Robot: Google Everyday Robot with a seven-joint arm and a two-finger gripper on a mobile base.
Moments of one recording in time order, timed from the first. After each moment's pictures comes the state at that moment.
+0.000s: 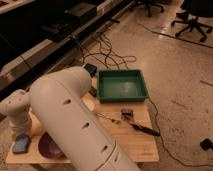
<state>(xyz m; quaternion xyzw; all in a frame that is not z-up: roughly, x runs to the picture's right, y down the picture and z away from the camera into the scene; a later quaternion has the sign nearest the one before) -0.455 0.243 0.784 -0.41 0.16 0.55 0.71</state>
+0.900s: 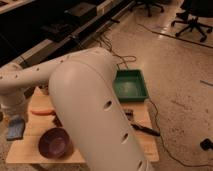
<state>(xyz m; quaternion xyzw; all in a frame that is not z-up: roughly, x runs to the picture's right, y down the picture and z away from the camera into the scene) -0.407 0.124 0.656 -0.39 0.12 0.53 0.74</state>
